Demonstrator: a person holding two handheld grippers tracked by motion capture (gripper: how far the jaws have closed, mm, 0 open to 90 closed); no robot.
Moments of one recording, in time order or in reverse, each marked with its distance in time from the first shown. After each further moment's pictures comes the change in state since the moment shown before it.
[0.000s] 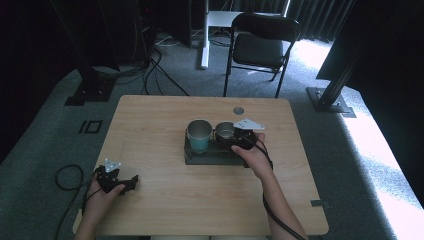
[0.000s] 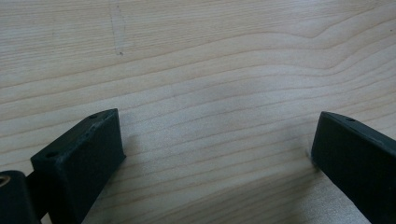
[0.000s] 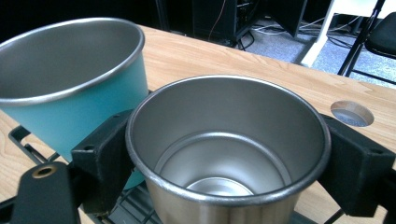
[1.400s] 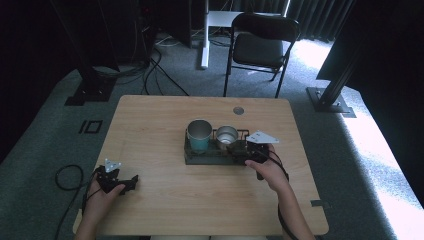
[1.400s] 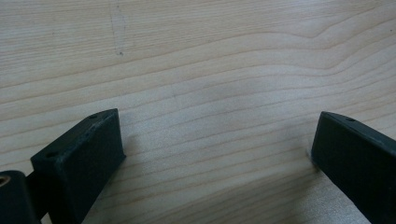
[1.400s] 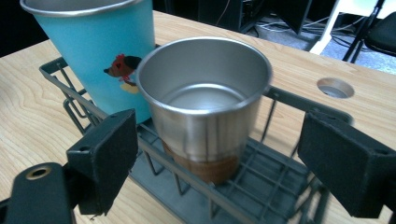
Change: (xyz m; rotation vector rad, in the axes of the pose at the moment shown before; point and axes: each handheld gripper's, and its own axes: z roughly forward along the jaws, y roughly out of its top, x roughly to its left) left arm 0.000 0.000 0.000 -0.001 0.000 -0.001; right arm -0.012 -0.032 -0.044 0.011 0.024 -0.046
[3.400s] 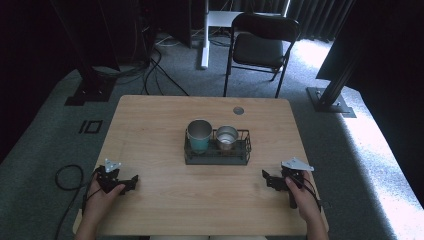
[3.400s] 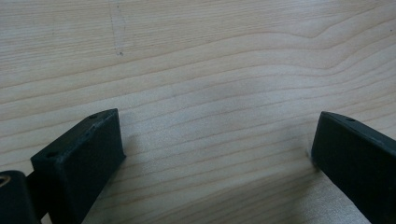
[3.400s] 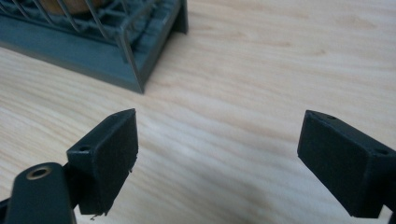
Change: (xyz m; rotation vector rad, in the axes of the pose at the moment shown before) left arm 0.000 0.000 0.000 -0.001 0.001 0.001; right arm -0.053 -0.101 -0.074 0.153 -0.198 0.129
